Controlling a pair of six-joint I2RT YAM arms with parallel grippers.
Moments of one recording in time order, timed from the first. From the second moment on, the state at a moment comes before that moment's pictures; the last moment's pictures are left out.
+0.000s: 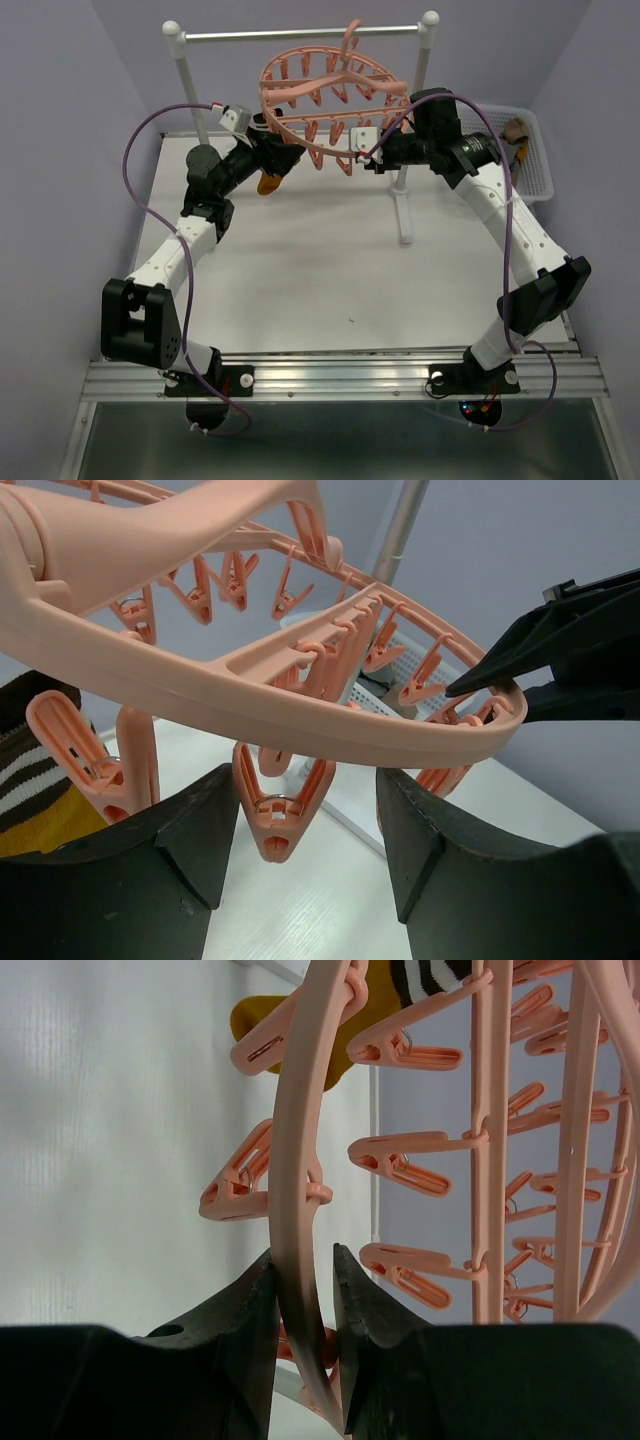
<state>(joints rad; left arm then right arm) -0.23 1.42 1.04 0.62 0.61 -0.43 0.45 1.65 1.87 -0.76 -0.57 -1.16</state>
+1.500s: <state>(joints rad) -0.23 1.44 1.04 0.73 0.65 -0.52 0.45 1.65 1.86 -0.75 -0.55 -1.15</state>
